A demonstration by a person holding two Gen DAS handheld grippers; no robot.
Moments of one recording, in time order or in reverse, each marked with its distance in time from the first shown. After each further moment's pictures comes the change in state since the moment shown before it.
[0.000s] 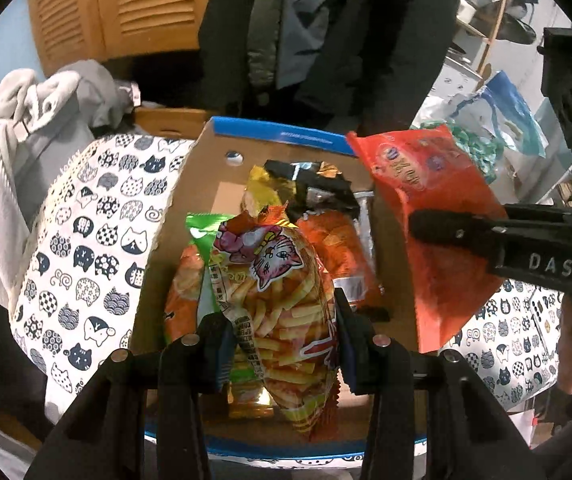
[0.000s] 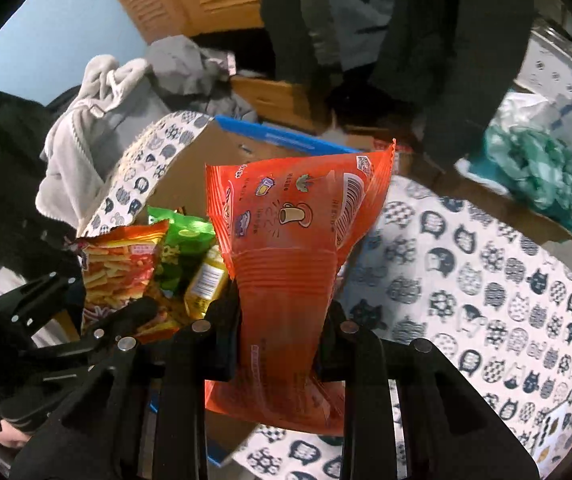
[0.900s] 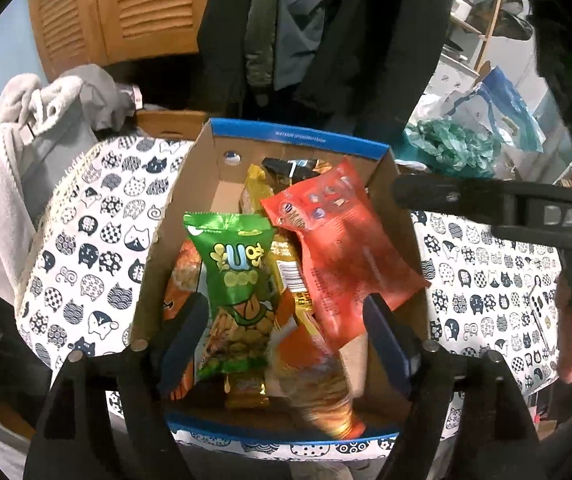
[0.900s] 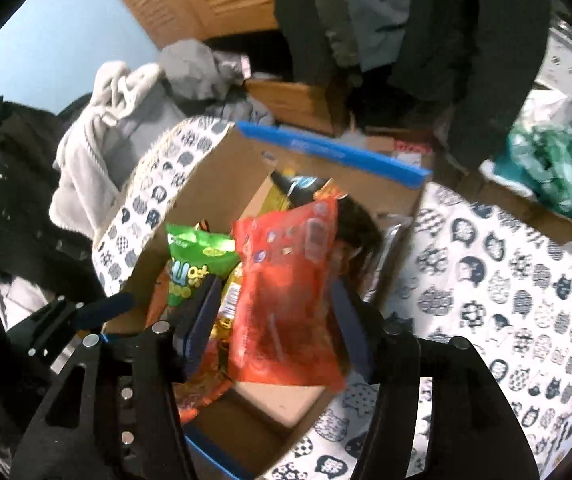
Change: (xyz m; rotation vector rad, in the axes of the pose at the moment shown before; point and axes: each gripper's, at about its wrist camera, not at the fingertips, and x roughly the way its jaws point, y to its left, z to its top) left arm -0.017 -0.013 -0.006 0.019 -0.012 0.021; right arm -0.013 0.003 0.008 0.035 -0.050 0.040
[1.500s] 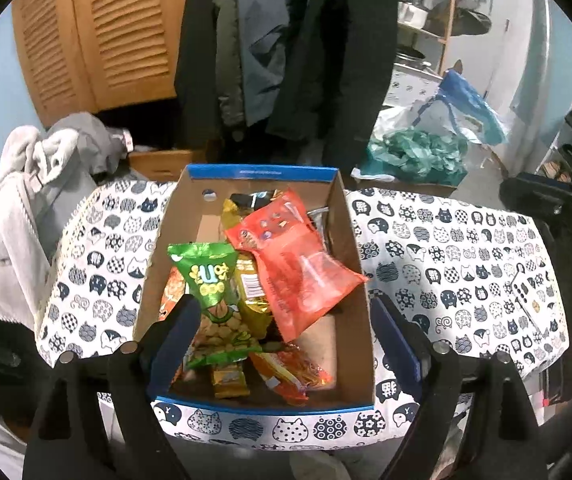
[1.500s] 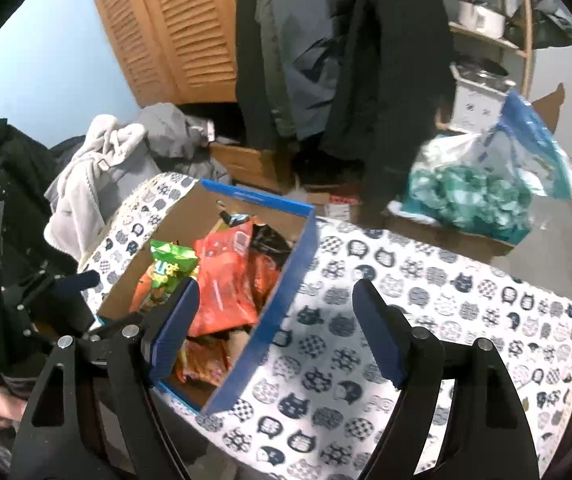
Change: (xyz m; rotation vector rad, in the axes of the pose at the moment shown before) left arm -0.056 -0.046 -0.007 0.114 -0.098 0.007; right arm -0.135 -0.026 -0.061 -0.016 -0.235 -0.154
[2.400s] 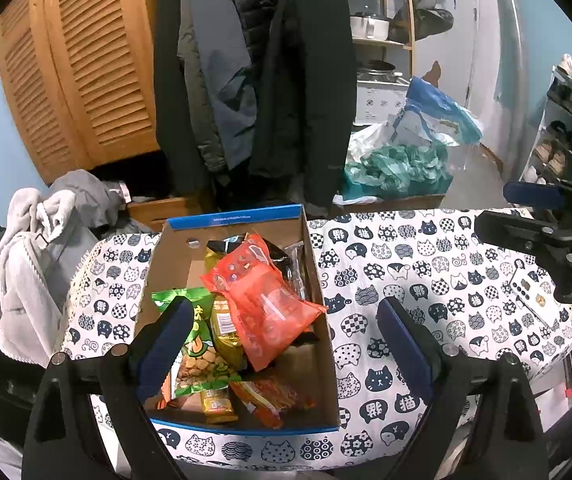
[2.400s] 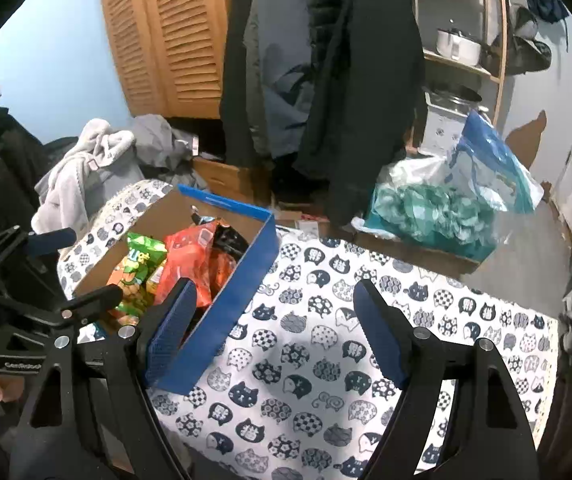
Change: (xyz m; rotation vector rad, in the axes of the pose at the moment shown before) left arm -0.022 -0.058 0.008 0.114 -0.113 0.046; right arm -0.028 -0.028 -0.028 -0.063 -0.069 -0.059
